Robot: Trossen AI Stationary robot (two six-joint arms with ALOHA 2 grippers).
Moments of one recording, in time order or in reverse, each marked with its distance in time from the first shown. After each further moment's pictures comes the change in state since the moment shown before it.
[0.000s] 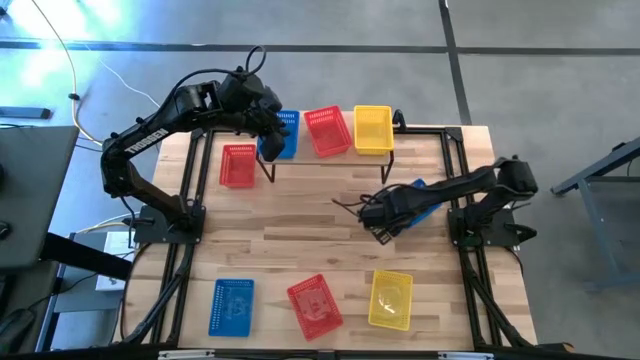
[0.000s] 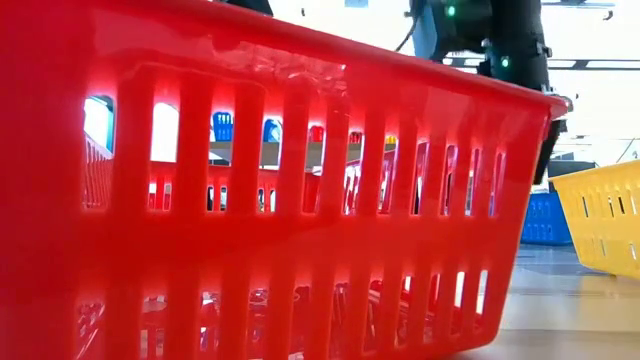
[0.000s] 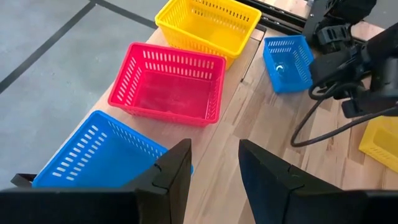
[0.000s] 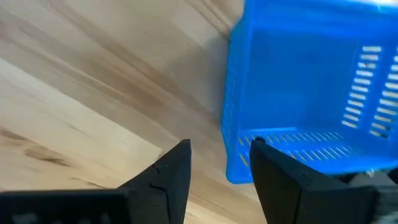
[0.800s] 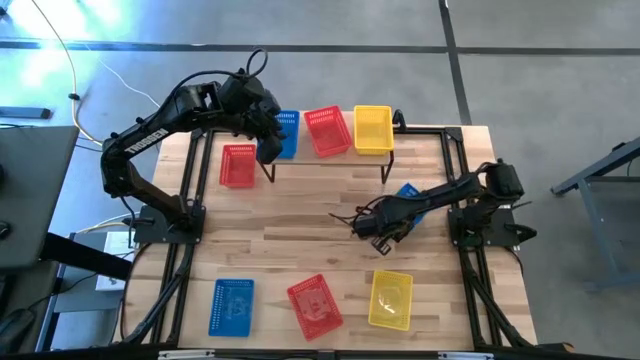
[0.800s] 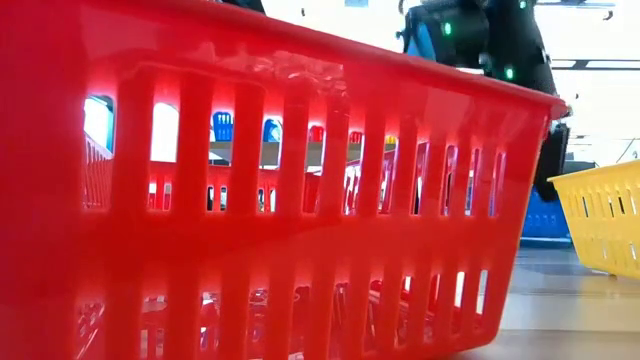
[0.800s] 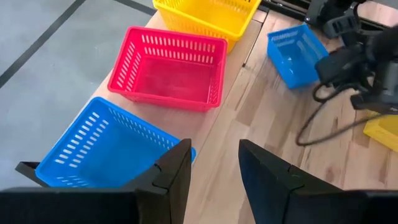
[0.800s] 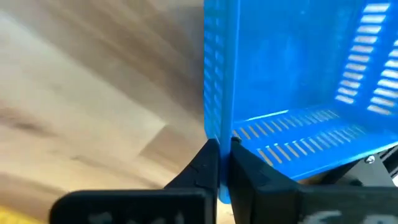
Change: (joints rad) left arm 0.000 0.000 0.000 -0.053 0.000 0.018; right arm 0.055 0.118 0.049 -0.042 -0.071 -0.061
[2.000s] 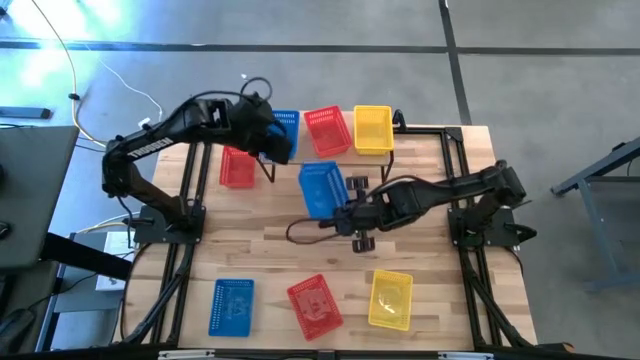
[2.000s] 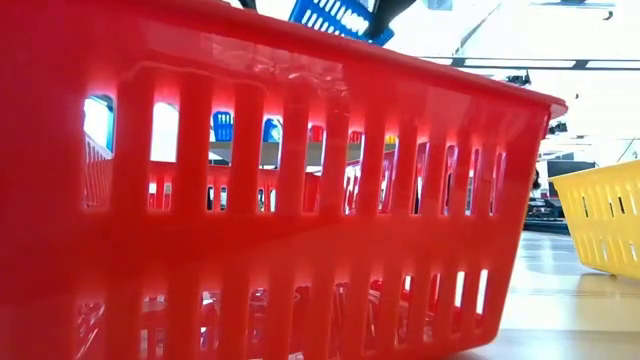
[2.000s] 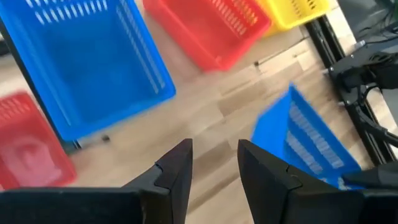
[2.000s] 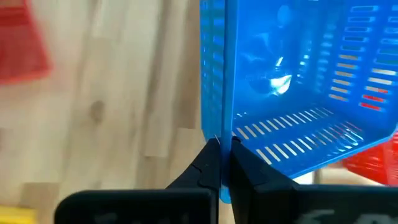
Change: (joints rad) left arm -0.122 0.000 -0.050 -0.086 -0.112 -0.769; right arm 0.082 -0.001 0.613 0.102 0.359 -1.014
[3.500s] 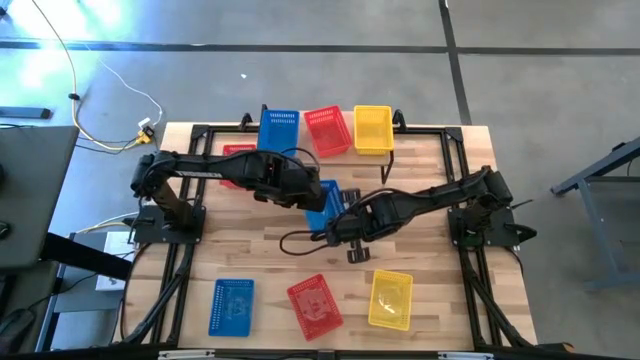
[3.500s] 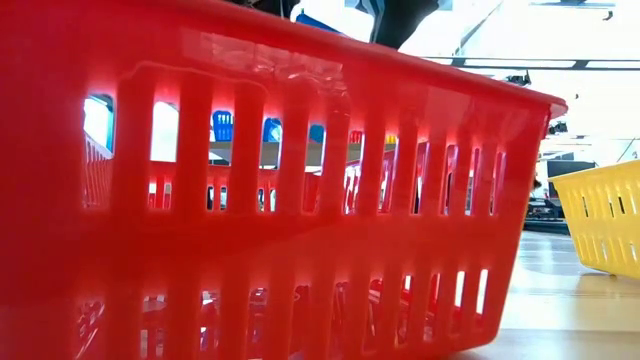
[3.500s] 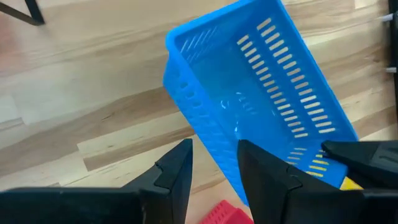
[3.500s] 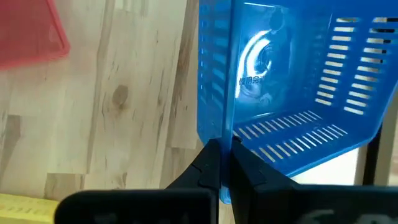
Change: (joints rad) left arm -0.325 0.258 -0.017 0.020 -0.042 -0.510; right arm 0.011 0.105 -0.001 -0.011 -0.088 0.054
